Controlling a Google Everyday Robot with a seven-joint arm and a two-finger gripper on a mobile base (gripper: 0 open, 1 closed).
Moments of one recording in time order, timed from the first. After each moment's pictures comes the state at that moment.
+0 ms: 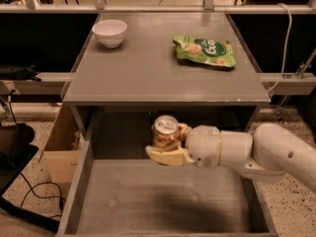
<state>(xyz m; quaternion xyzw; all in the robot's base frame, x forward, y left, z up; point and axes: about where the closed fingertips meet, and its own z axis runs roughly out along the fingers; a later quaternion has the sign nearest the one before) 0.450 0.000 0.802 -0.45 0.60 0.43 0.51</state>
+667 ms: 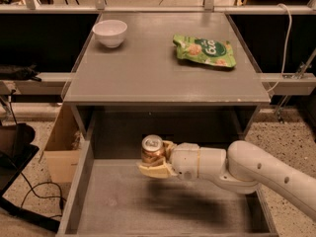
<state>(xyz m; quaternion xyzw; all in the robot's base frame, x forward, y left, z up) 0.462 0.029 0.711 -0.44 0.62 0.42 0.49</state>
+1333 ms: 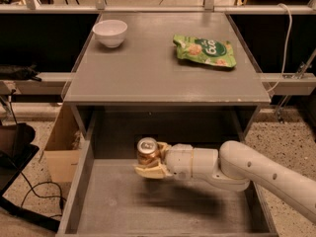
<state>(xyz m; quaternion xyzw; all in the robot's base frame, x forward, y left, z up) 0.471 0.043 0.690 -0.46 0.61 0.41 0.49</state>
